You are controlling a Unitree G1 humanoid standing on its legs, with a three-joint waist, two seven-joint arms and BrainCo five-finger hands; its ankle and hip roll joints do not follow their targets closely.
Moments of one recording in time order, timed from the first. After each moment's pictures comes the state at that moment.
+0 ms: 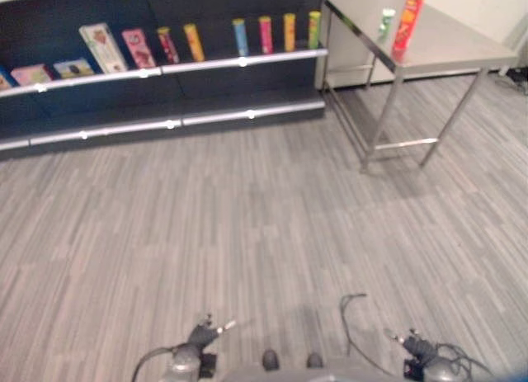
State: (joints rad) left arm 0.00 0.23 -0.20 1.15 -0.22 -0.15 0.03; right arm 0.01 -0.30 0.07 1.15 0.32 -0.09 -0.07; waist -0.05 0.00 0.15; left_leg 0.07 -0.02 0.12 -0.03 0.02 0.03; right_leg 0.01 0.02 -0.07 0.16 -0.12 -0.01
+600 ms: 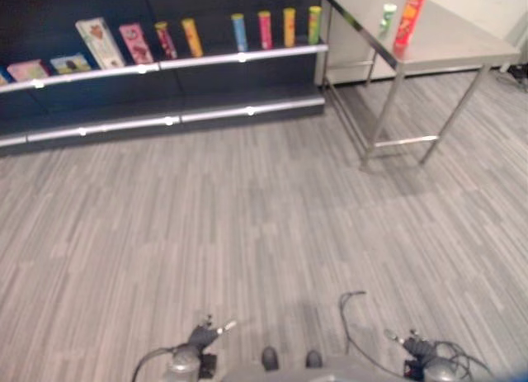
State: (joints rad) left arm -0.01 0.22 -0.20 1.16 -0.21 -0.15 0.04; right arm 0.01 -0.30 0.07 1.15 0.31 -0.09 -0.07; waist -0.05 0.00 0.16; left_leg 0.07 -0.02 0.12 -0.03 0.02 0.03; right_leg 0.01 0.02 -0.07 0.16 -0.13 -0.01
